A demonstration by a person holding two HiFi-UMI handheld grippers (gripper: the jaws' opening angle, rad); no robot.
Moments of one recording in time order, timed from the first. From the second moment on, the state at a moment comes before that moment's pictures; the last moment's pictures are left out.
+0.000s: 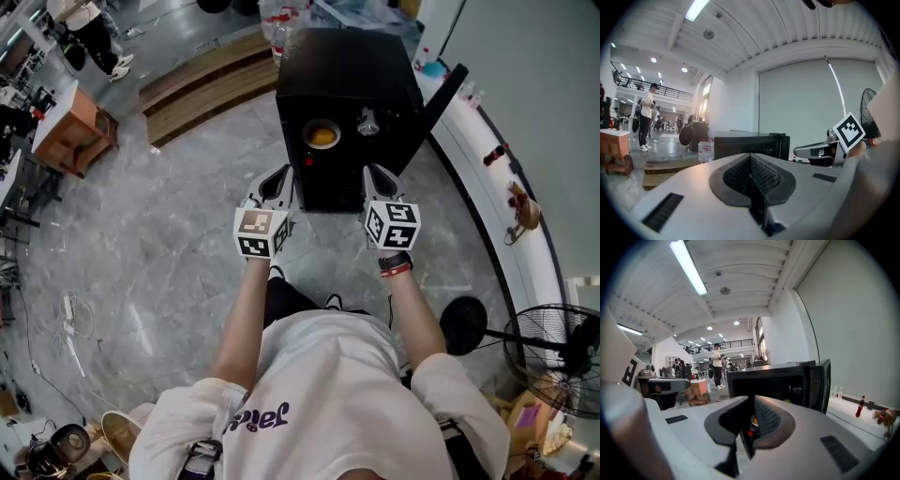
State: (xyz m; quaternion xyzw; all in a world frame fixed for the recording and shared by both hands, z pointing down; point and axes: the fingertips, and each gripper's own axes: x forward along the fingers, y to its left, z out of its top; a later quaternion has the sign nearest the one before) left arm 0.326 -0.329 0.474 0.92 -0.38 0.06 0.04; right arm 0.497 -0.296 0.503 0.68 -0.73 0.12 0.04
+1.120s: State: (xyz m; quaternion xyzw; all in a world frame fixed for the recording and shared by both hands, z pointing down) left arm 0.363 -0.296 0.481 0.92 -0.39 0.06 0.04; right arm 0.546 -0.250 0.491 0.69 -0.71 0.11 0.03
